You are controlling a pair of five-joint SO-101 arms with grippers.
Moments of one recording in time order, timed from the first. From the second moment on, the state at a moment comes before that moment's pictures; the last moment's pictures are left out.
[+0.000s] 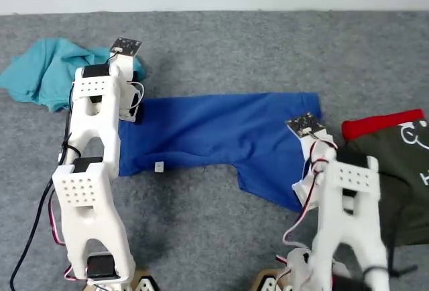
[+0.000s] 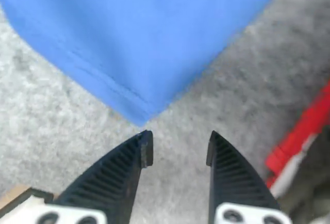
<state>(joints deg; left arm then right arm) -9.1 41.5 -24.8 78.6 -9.6 10.6 -31.3 50.6 74.0 35.1</state>
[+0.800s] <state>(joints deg) -4.4 22.7 -16.0 99.0 -11.6 8.4 -46.1 52.7 67.8 38.1</state>
